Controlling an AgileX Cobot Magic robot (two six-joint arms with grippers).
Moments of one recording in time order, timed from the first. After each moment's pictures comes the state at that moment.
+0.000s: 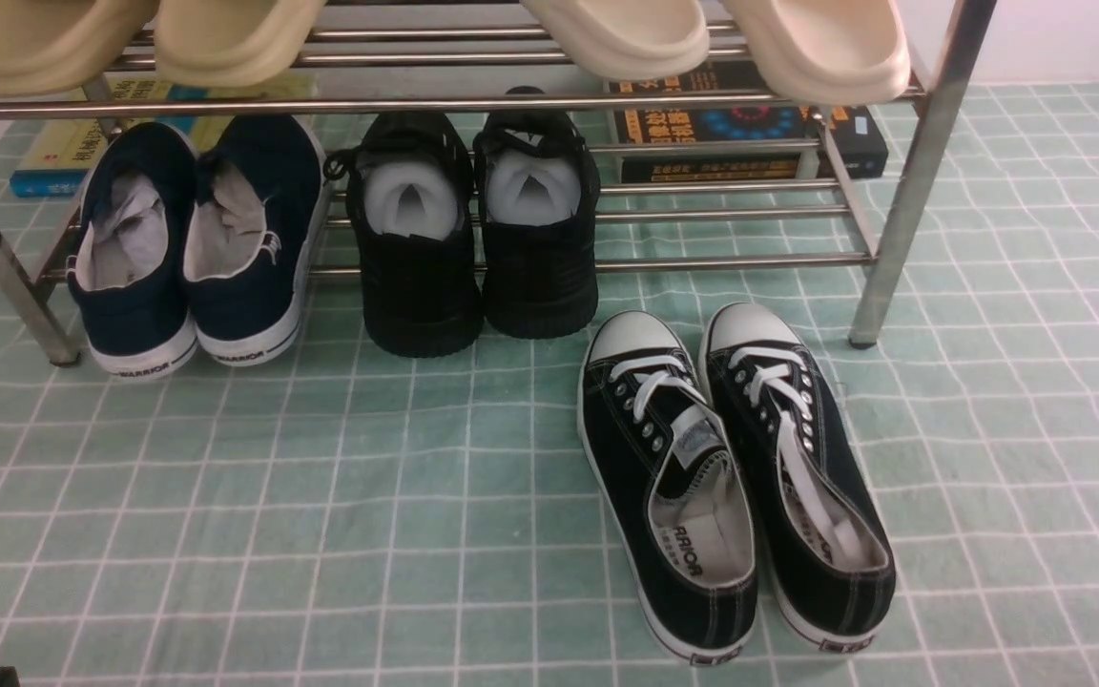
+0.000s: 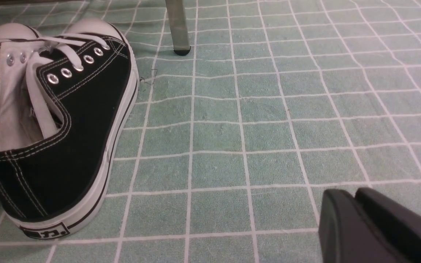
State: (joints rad) right arm -0.01 -0.01 0.01 0.07 0.39 0.04; left arm -0.02 -0.01 0.02 0.16 0.37 -0.08
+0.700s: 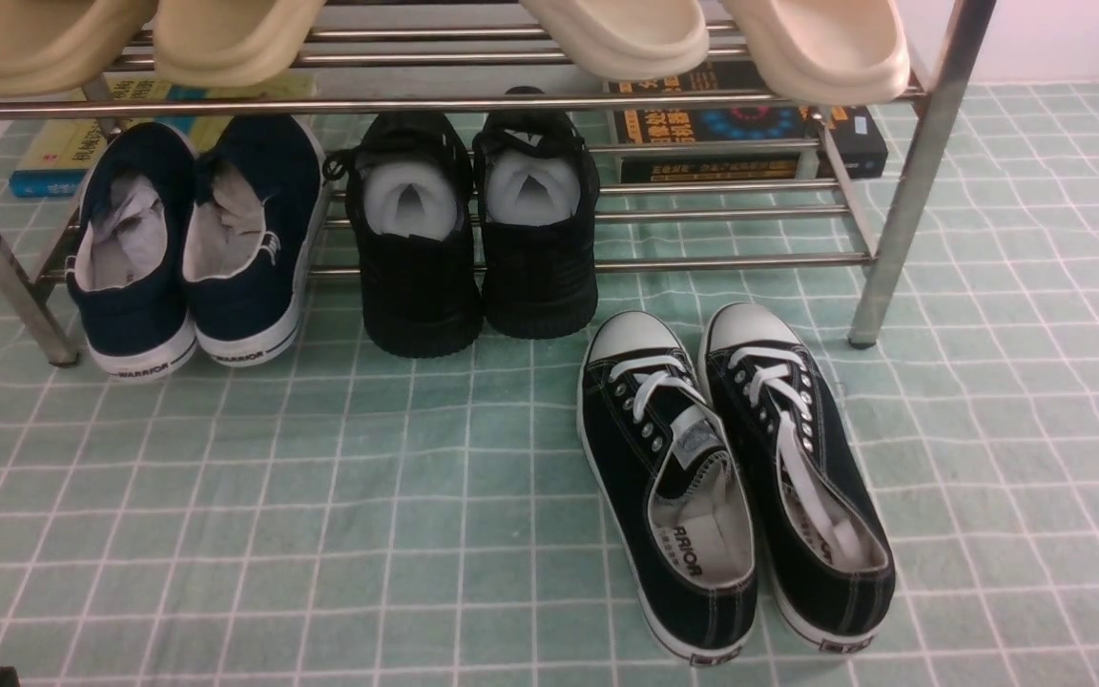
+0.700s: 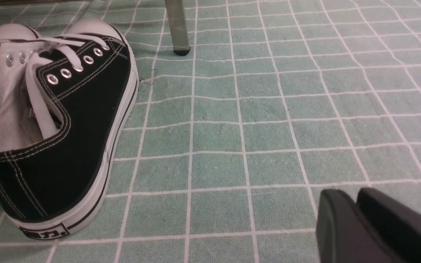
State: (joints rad) right arm -0.01 -0.01 0.01 0.07 0.39 0.04; left arm -0.02 -0.01 0.02 0.16 0.37 -0.08
